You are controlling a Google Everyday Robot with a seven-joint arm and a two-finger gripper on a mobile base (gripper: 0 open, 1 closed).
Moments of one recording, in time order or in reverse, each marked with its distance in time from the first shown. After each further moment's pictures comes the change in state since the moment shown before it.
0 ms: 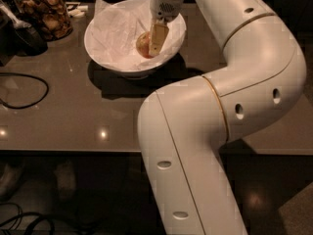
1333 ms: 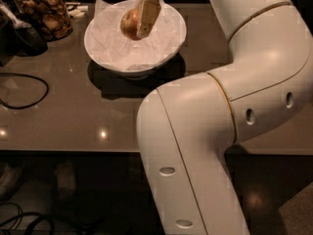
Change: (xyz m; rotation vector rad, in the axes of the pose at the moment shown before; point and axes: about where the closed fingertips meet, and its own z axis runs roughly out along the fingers) arm -0.053 0.013 -0.064 0.082 -0.124 -0.164
